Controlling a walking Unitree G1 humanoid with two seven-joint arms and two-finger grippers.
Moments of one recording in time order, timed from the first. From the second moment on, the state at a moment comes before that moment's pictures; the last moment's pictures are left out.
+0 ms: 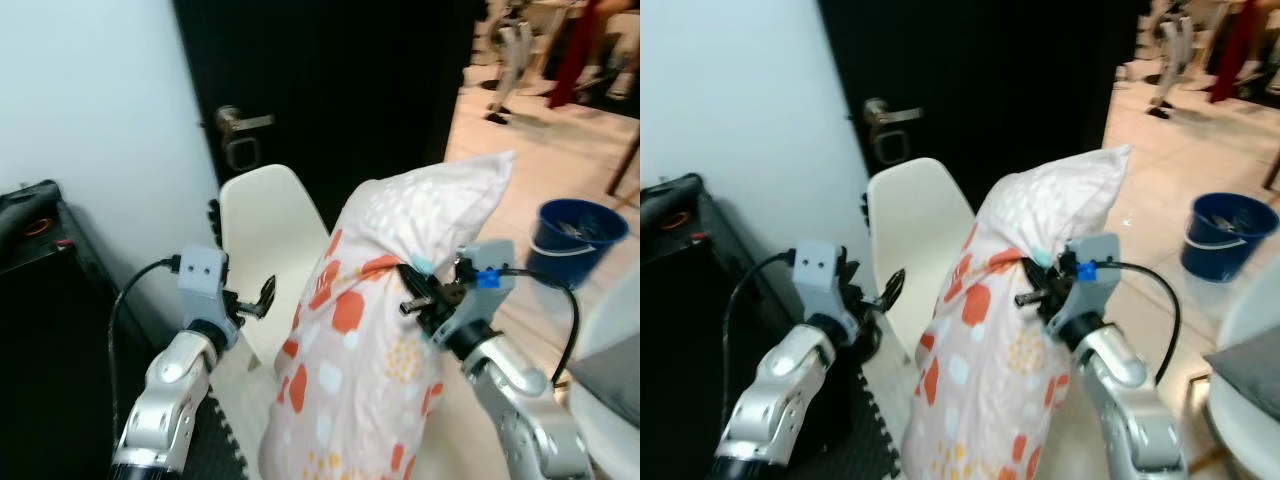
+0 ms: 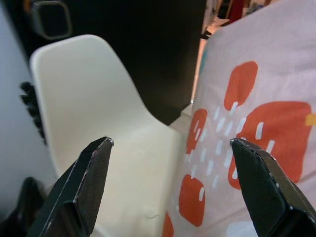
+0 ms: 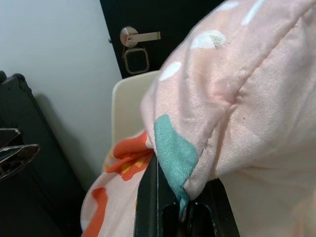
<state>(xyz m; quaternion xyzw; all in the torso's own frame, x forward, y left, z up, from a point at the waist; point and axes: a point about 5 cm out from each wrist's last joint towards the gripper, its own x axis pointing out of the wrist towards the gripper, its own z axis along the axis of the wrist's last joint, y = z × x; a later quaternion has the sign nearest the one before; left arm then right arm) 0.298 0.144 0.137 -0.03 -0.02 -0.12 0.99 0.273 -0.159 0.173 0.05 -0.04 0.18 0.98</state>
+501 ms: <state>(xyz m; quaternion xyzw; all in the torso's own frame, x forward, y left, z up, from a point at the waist) 0.298 0.145 0.138 -0.04 -0.03 -0.12 0.99 0.273 -0.159 0.173 0.05 -0.04 0.18 0.98</state>
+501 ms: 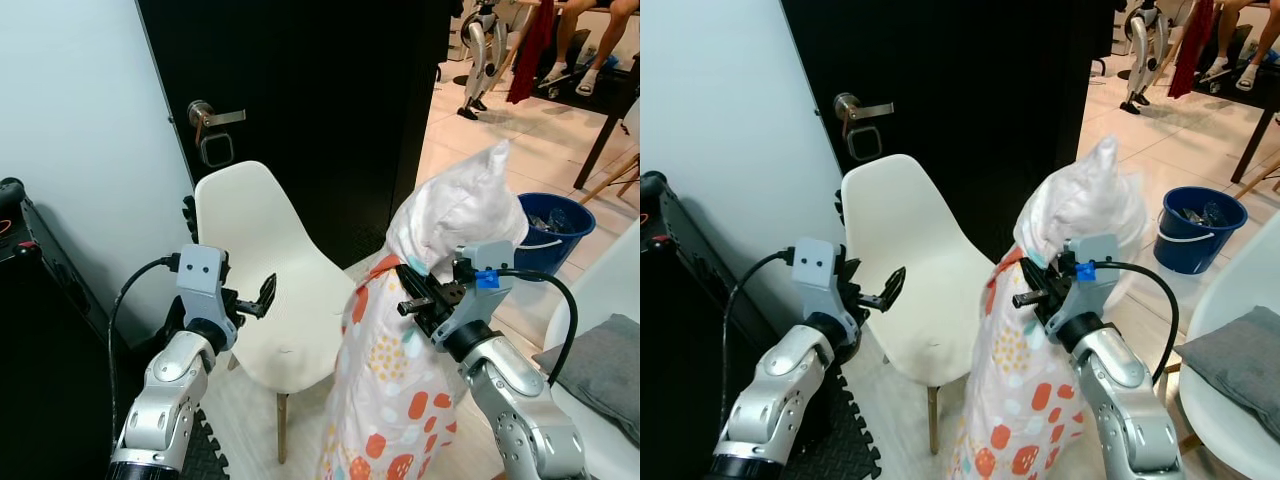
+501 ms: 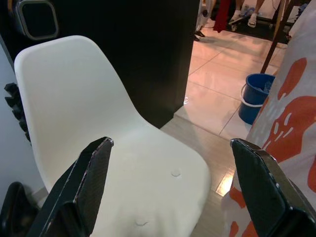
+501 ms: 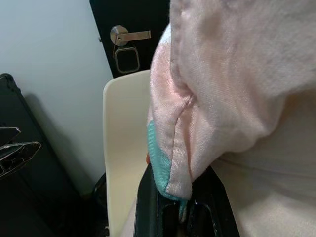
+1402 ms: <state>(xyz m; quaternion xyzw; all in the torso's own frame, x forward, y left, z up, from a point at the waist) 0.312 0.143 0.217 -0.01 -0.16 -0.11 0.98 0.276 -0.128 0.239 0.22 -0.09 0.32 0.92</state>
